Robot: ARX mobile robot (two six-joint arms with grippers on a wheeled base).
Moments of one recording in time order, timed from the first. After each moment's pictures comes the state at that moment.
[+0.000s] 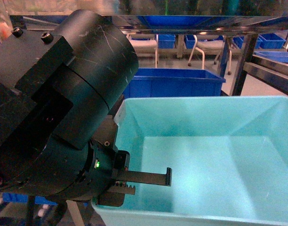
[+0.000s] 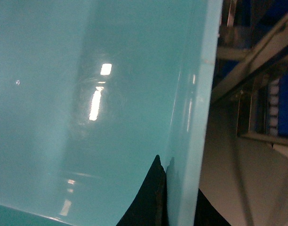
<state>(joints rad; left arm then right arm) -0.55 1.73 0.89 -0.21 -0.20 -0.38 -0.06 1.53 0.62 -0.02 -0.20 -0.08</state>
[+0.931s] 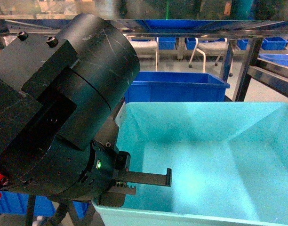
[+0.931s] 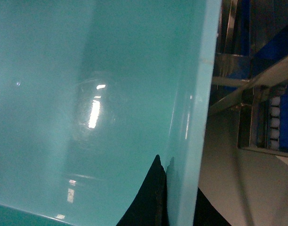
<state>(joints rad) -0.55 1.74 0.90 -0.22 -0.20 -0.38 -0.06 1.54 0.63 -0.05 -0.20 -0.06</state>
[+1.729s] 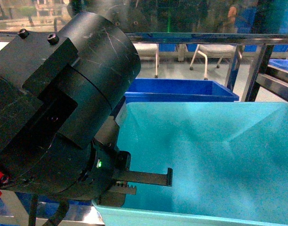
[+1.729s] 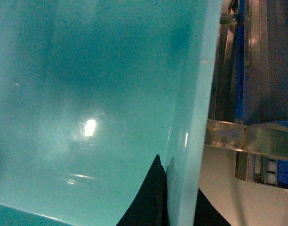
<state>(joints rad) -0.55 1.74 0.90 -0.22 -0.20 -0.38 -0.06 1.54 0.63 -0.05 -0.20 -0.06</state>
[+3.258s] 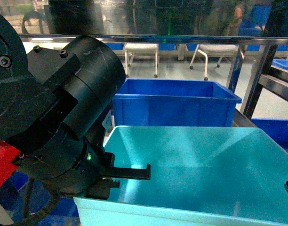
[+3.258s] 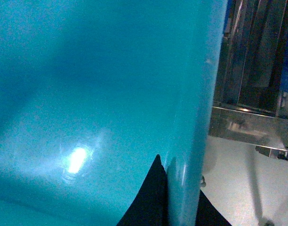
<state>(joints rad) -0.48 1.83 0.97 -0.31 -0.19 -0.39 0.05 1.71 0.80 -0.29 -0.22 0.01</state>
